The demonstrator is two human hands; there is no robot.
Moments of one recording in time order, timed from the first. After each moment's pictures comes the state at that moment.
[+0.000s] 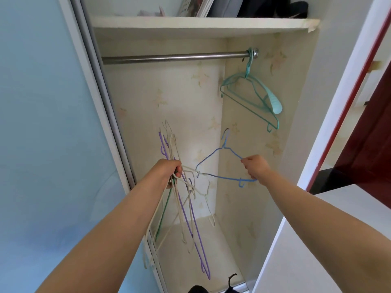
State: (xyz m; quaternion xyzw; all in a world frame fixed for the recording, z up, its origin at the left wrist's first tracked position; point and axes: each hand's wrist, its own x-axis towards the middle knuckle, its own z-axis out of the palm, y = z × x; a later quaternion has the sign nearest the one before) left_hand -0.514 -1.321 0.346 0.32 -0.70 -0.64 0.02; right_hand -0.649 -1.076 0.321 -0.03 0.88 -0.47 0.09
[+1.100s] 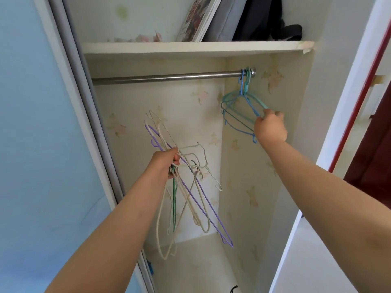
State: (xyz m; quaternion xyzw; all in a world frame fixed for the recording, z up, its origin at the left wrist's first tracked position) left_hand -0.561 -1.316 0.411 0.30 -0.64 -0.69 0.14; right_hand -0.711 -1.078 0.459 -0.03 0.89 -0.37 -0.26
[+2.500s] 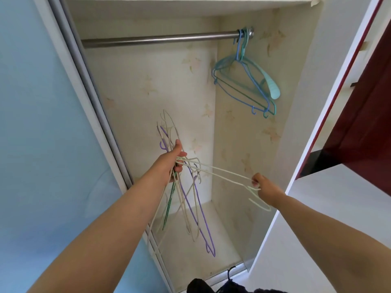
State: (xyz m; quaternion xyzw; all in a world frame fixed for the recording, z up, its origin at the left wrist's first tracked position) left_hand -0.522 -1.315 0.339 0.27 -0.67 -0.70 -0.02; right_hand -0.628 -1.009 0.212 -0.17 0.95 -0.25 0.07
